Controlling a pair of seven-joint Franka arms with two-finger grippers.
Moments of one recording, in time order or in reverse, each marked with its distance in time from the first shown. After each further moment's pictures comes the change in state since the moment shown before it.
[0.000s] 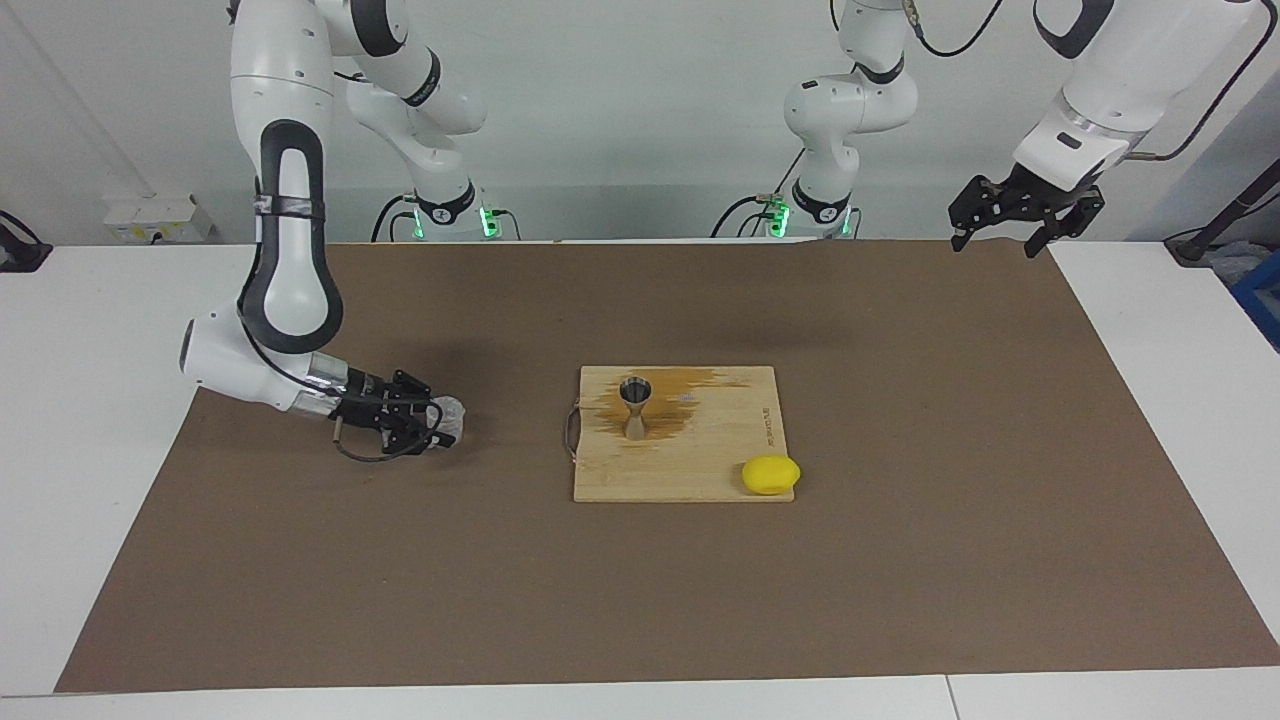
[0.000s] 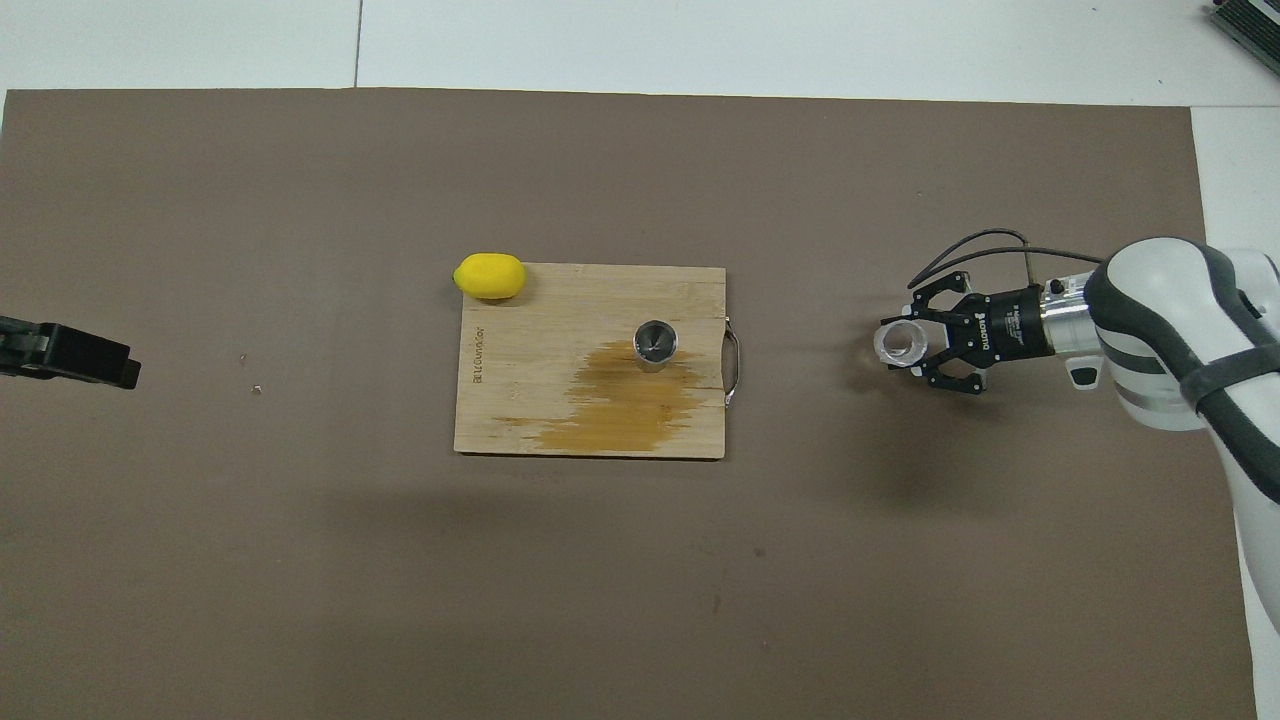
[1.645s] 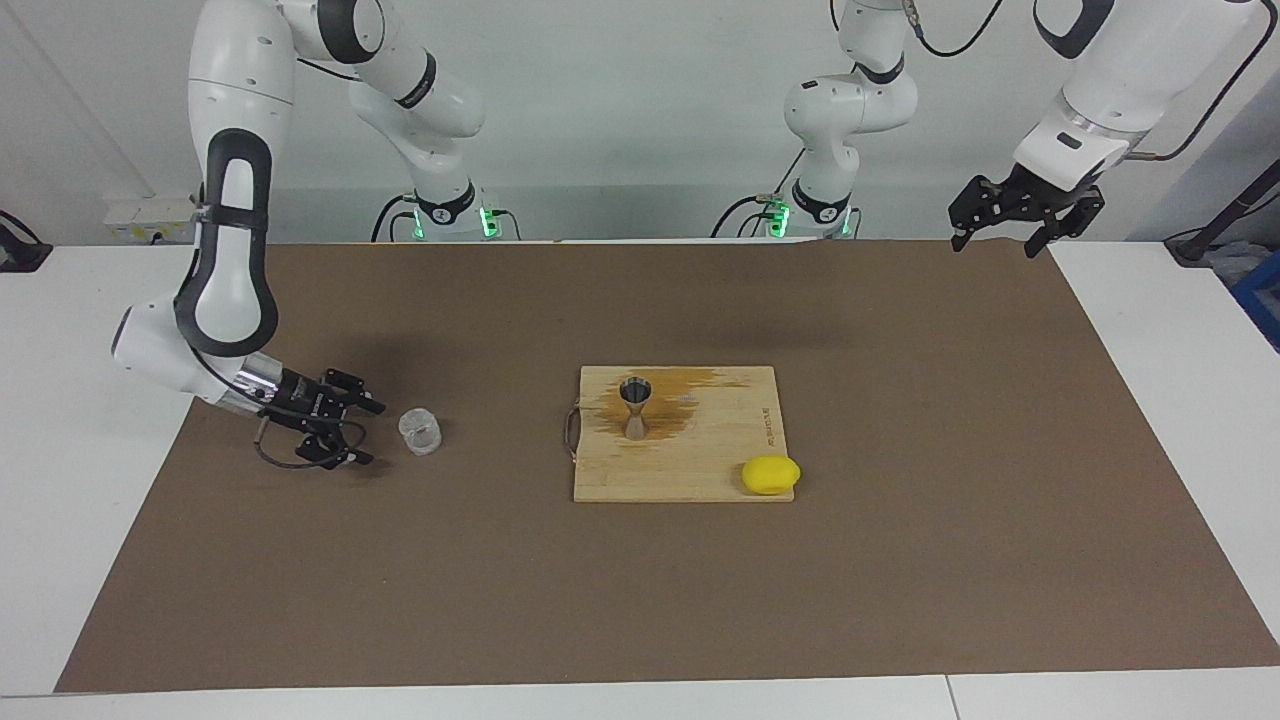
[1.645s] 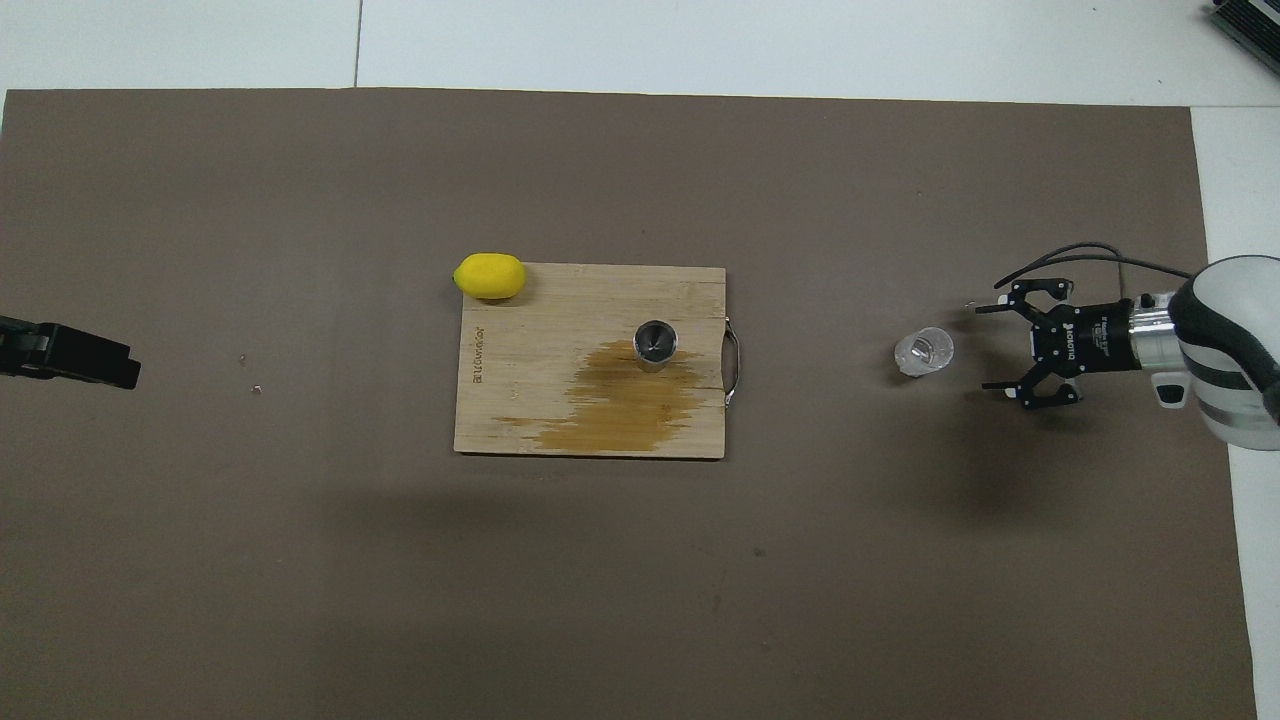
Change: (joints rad) left arm 0.000 0.000 0.000 0.000 0.000 0.000 0.000; right arm -0.130 -0.027 -0.013 -0.003 -0.156 0.051 0.012
